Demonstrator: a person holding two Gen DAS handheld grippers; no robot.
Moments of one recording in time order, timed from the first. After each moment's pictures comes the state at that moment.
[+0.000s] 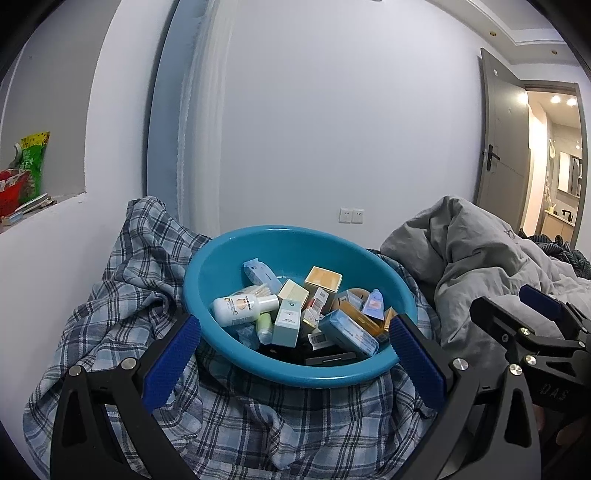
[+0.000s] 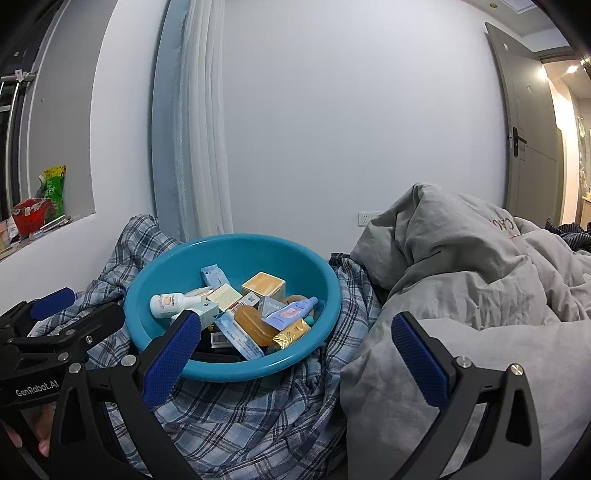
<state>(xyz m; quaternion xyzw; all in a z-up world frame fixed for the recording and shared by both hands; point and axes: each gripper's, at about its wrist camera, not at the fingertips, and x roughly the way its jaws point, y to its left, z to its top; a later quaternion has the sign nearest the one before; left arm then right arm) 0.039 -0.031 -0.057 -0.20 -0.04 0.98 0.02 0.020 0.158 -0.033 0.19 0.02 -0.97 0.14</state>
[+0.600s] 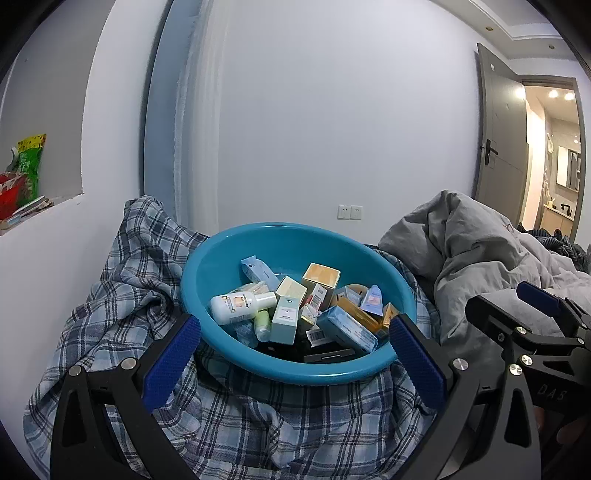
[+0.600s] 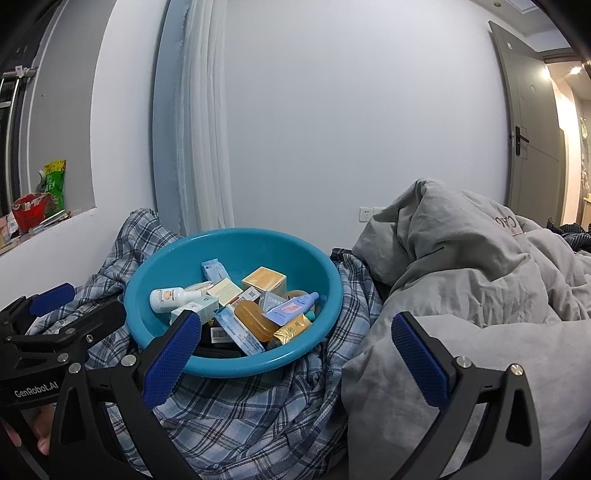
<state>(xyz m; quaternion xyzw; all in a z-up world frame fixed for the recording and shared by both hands) 0.035 -0.030 -0.058 -0.21 -0.04 0.98 0.02 0.019 0.159 -0.038 0.19 0.02 -0.97 0.14</state>
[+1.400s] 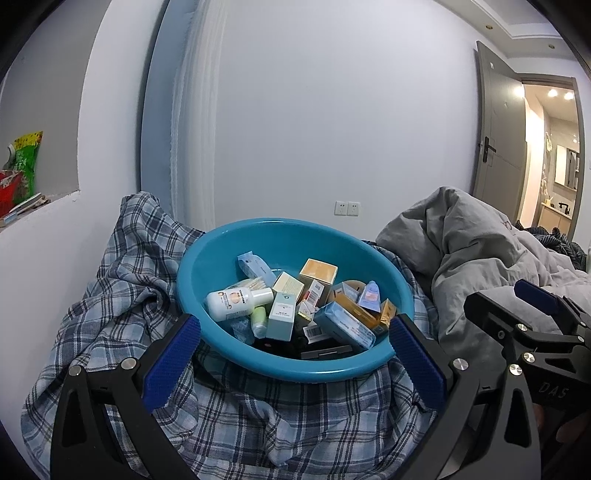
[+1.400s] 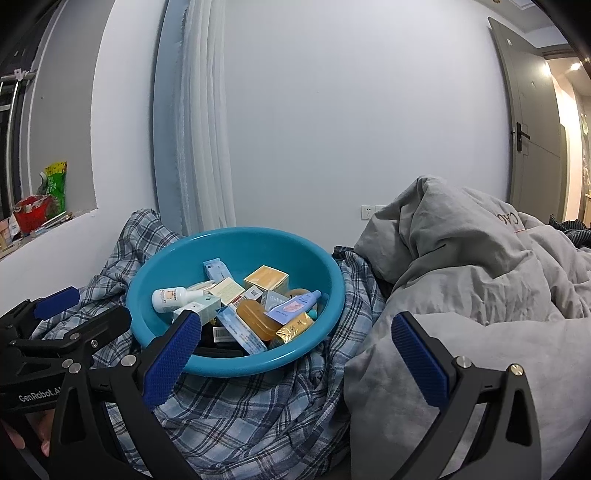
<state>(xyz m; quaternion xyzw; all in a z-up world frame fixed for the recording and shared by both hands) 0.032 -0.034 -0.060 -0.22 -0.04 0.97 0.03 0.018 0.158 -0.038 0.20 0.02 -0.97 0.15</state>
